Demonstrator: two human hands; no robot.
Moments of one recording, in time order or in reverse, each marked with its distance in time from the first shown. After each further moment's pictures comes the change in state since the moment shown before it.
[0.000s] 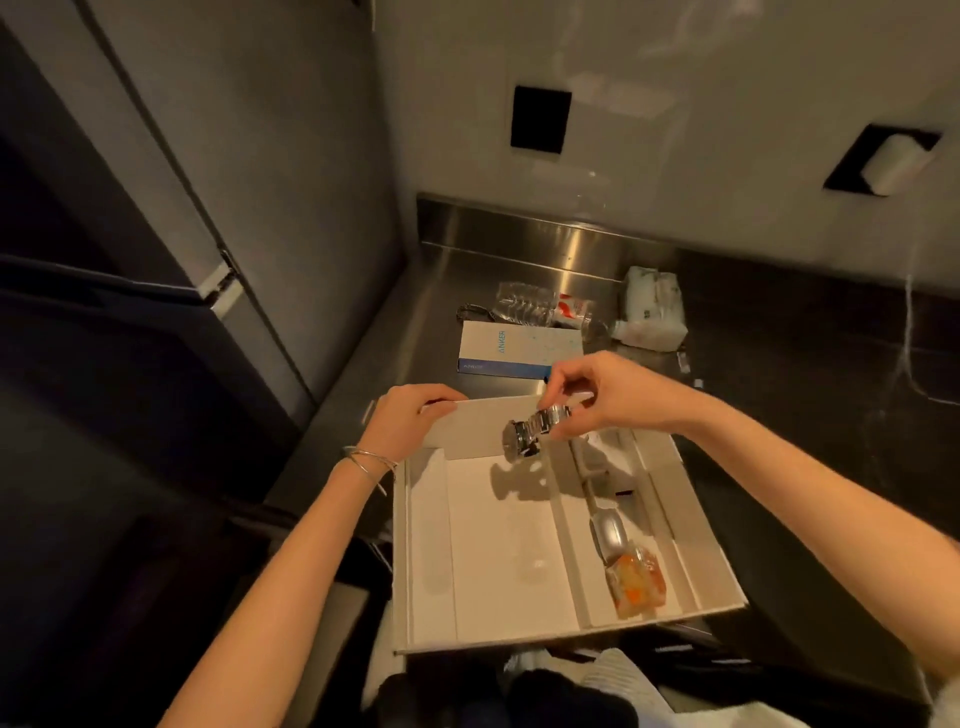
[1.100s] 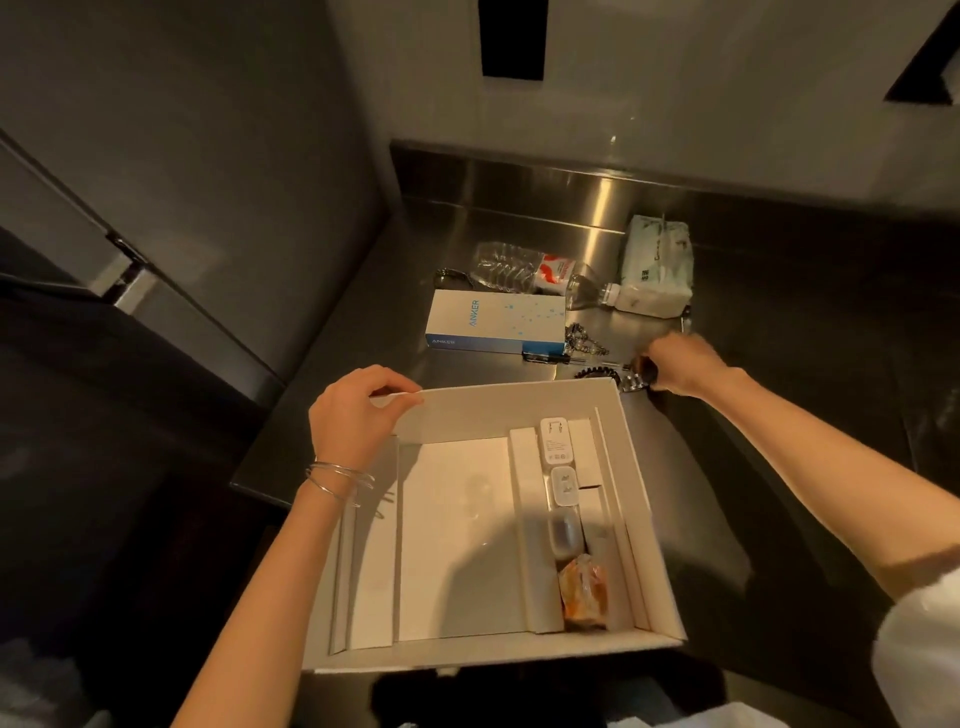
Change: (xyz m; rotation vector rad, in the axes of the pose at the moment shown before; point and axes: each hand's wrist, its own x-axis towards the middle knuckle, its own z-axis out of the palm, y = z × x) left_hand 0.006 0.027 0.036 0.188 0.405 -0.171; right_hand 0.038 0.215 -0.064 -0.787 0.083 0.397
